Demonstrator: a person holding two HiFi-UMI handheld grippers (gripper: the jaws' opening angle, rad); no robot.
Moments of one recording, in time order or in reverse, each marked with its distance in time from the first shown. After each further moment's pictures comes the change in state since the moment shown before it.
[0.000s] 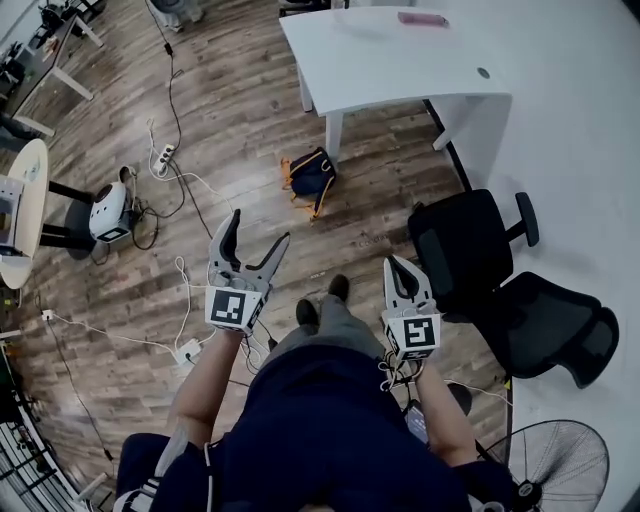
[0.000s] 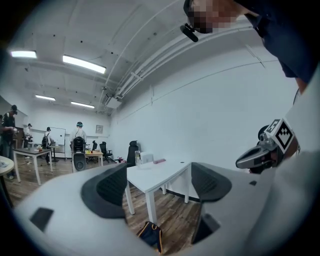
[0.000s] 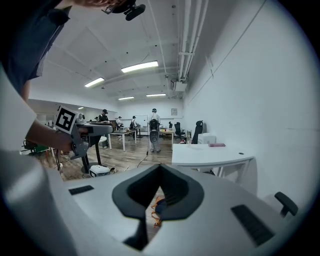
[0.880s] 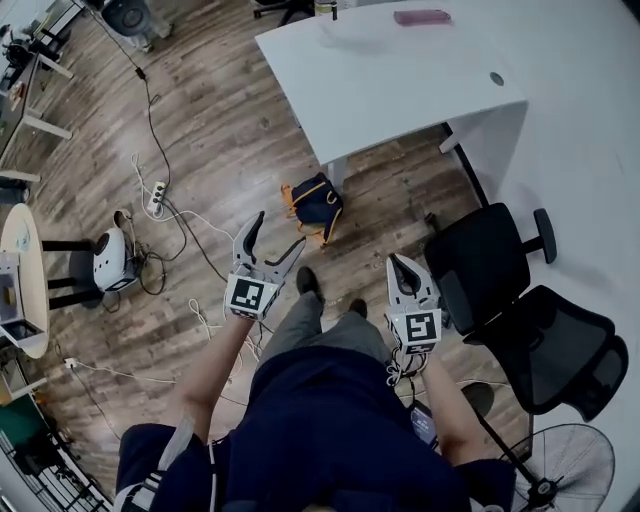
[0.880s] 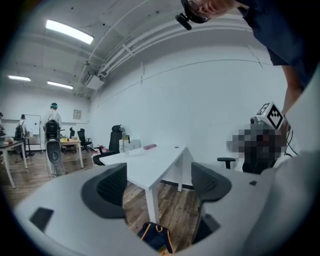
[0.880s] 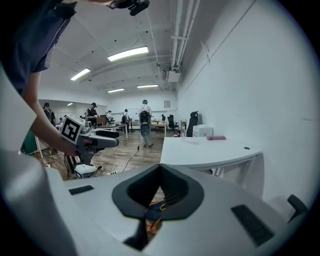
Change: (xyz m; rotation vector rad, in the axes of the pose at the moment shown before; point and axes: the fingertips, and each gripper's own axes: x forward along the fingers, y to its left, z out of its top) left arm 0.206 0.100 -0.120 0.018 0.154 -0.257; right arm 0.202 -0.064 -0.004 0.037 0.092 -0.079
